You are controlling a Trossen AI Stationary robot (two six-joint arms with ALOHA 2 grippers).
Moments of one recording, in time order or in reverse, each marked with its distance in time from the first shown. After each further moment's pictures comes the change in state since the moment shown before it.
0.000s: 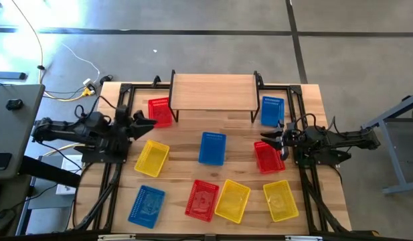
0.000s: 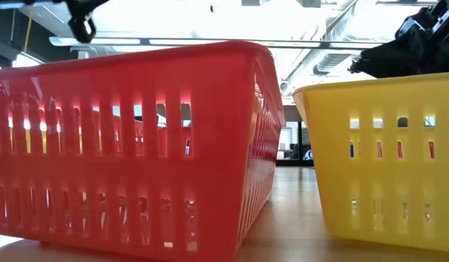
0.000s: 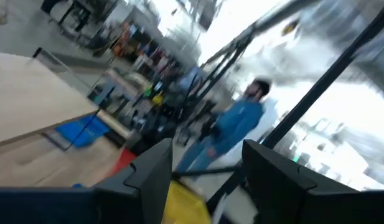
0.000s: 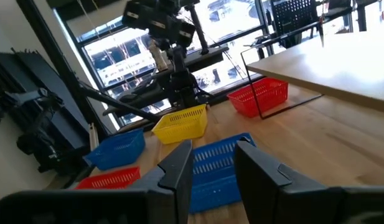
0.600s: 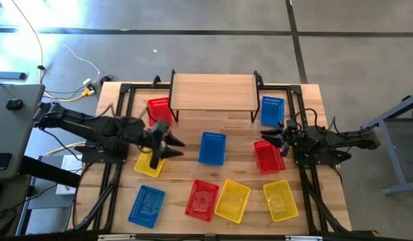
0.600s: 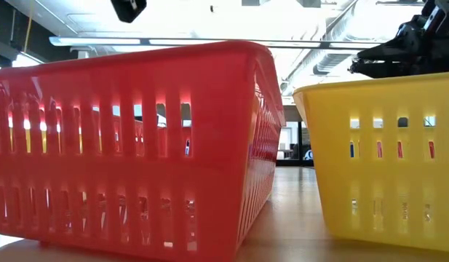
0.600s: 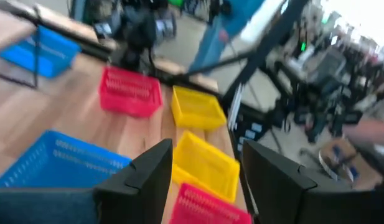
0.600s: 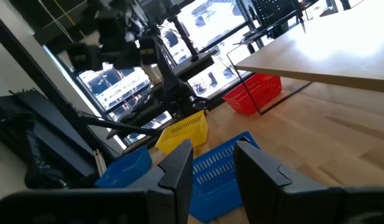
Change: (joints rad) left arm -0.130 0.642 0.413 -0.209 0.157 0.186; right arm 0.000 0.000 0.000 0.007 0.063 0.167
